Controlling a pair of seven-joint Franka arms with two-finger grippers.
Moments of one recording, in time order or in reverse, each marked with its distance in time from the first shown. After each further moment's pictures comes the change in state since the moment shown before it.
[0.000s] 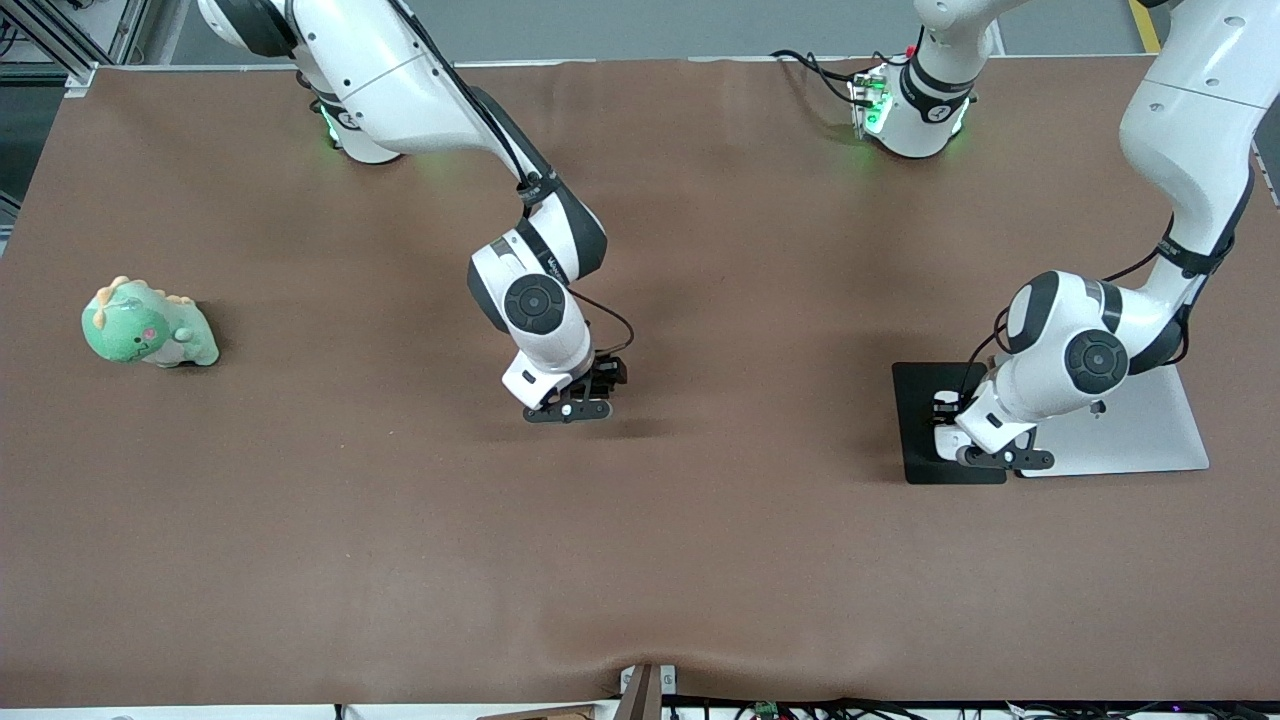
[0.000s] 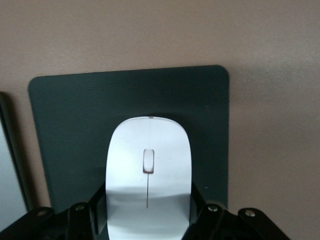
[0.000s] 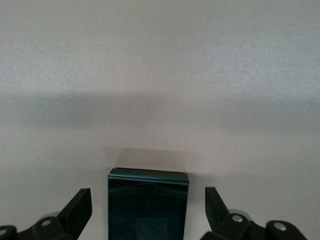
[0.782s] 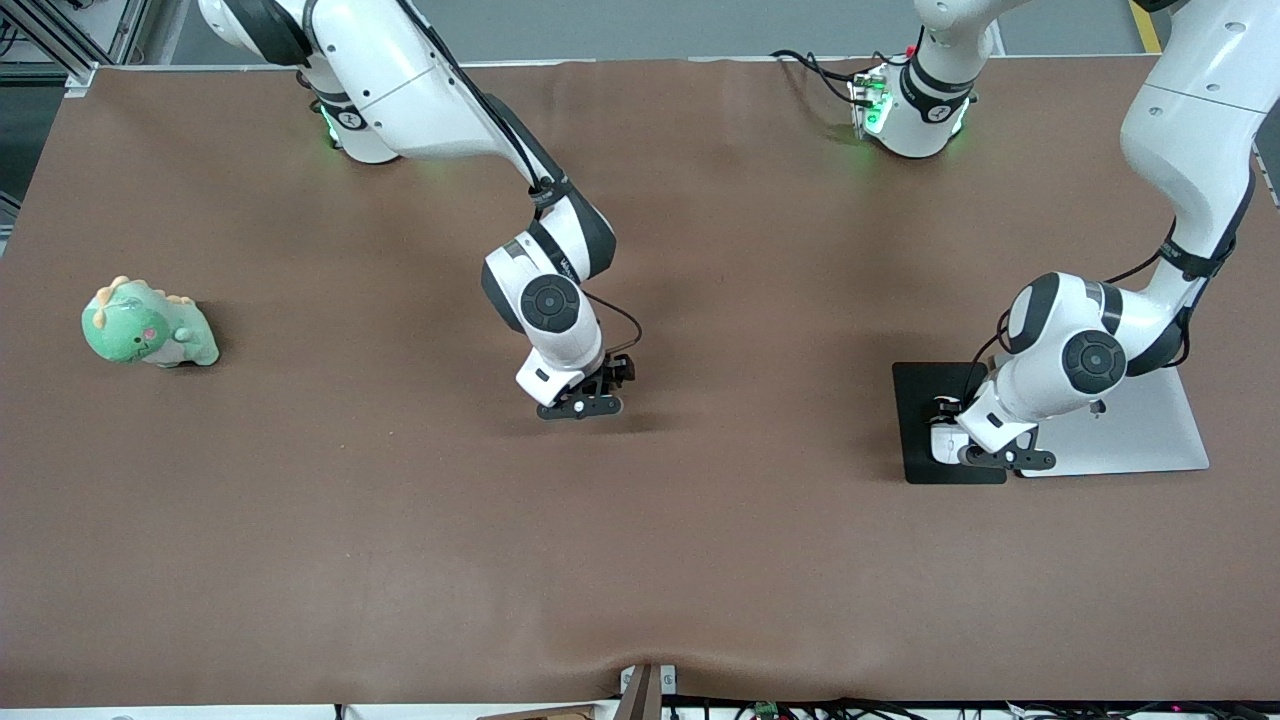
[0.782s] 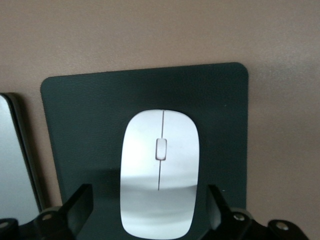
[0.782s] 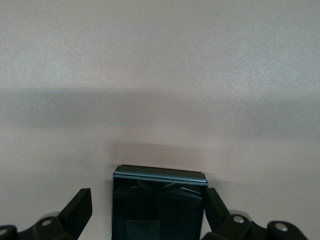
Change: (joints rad) left arm 0.006 0.006 0.012 0.002 0.041 0.005 -0.004; right arm 0.024 0.037 -0.001 0.003 -0.002 0.029 0.000
